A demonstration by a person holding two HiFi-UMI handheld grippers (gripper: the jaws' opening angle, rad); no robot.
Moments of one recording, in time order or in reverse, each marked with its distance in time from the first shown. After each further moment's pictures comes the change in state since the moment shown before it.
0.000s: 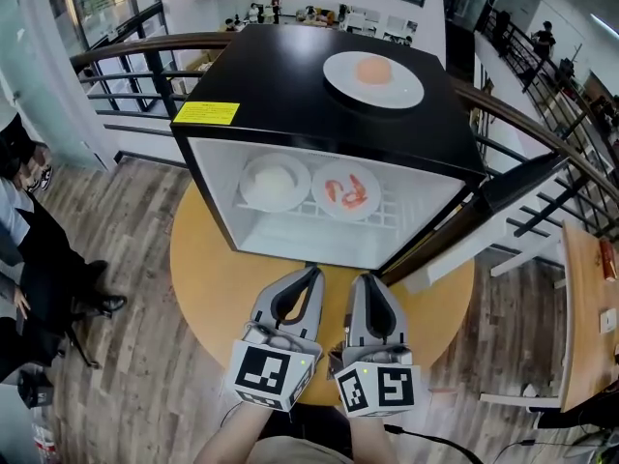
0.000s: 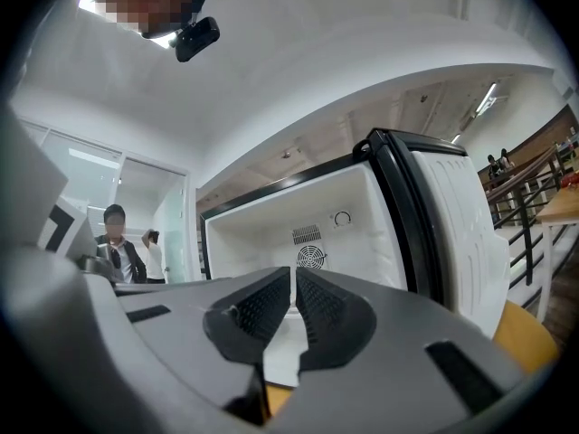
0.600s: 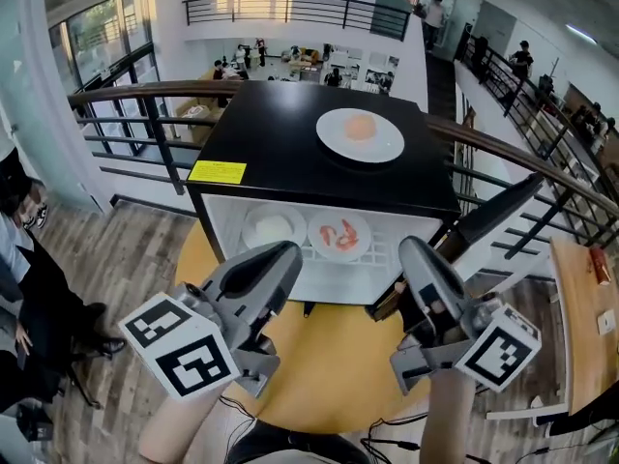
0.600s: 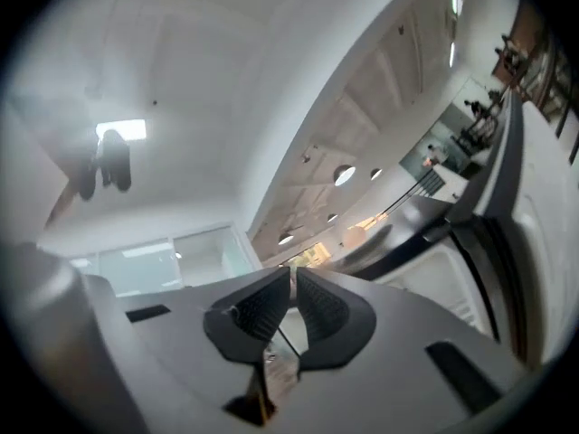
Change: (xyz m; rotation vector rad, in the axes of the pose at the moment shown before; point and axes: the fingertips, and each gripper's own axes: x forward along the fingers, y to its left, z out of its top) left arm -0.013 0.050 0.154 -0.336 -0.034 -0.331; right arm 0.044 0.020 0.158 0.372 0.052 0.400
